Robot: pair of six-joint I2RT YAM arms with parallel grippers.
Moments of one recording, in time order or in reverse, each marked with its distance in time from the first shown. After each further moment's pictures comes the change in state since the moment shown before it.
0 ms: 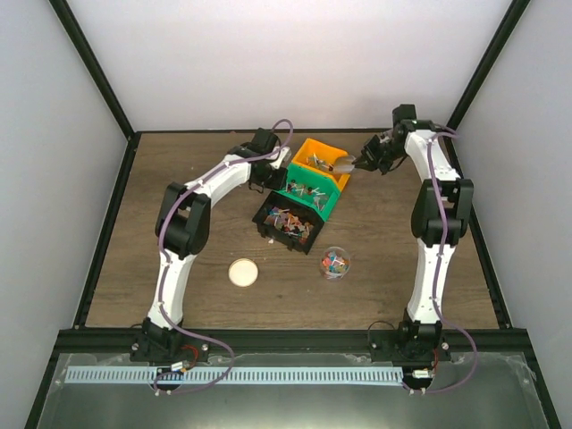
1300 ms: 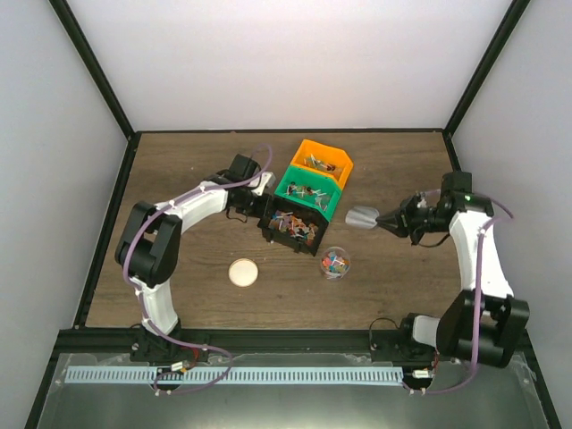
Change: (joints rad) left arm 0.001 -0.378 -0.583 0.174 0.147 -0.097; right arm -0.209 -0.991 -0.967 -0.109 -0.220 -0.070
